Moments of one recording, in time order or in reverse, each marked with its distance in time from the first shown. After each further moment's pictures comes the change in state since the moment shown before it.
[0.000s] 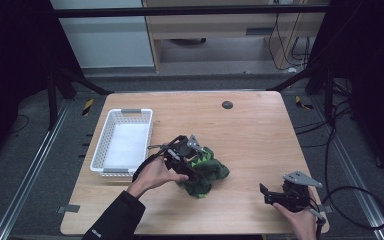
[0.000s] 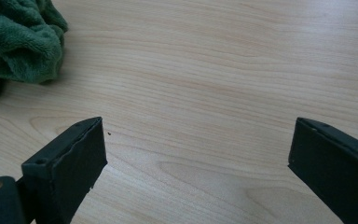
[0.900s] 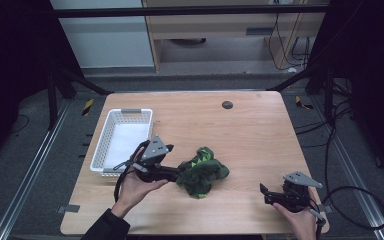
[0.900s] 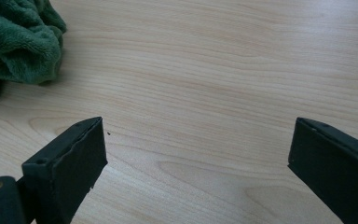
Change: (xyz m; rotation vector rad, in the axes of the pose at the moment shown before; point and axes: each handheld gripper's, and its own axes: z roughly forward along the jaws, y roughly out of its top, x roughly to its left) left arm -0.010 -0.066 -0.056 -0.452 0.173 -0.171; right arm 0.001 -0.001 -0.001 -0.002 -0.003 0.009
